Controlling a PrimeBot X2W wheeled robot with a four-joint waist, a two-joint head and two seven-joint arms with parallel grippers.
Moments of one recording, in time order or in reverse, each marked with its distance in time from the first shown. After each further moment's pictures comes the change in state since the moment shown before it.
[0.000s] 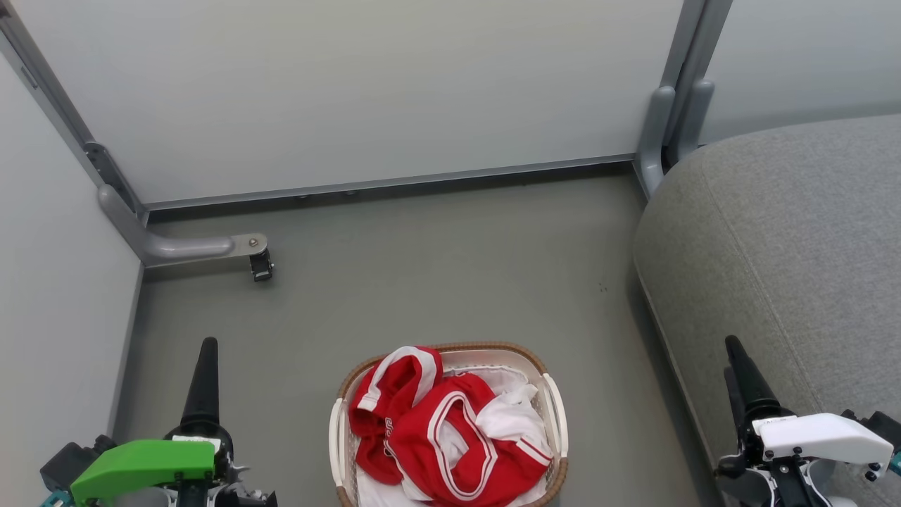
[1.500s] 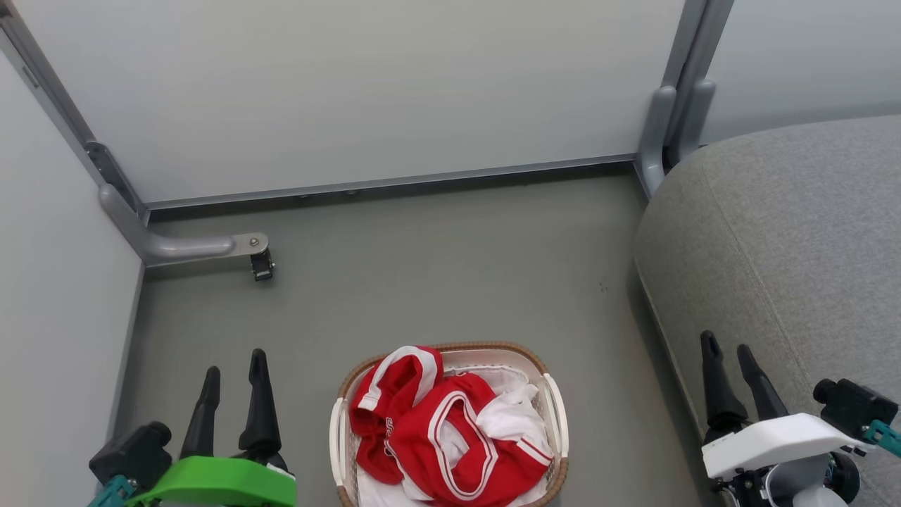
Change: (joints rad) left arm 0.080 0.003 -0.103 -0.105 0.810 0.062 -0.142; right arm 0.033 -0.008 0.048 -0.075 -0.782 0.000 -0.143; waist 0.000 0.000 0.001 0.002
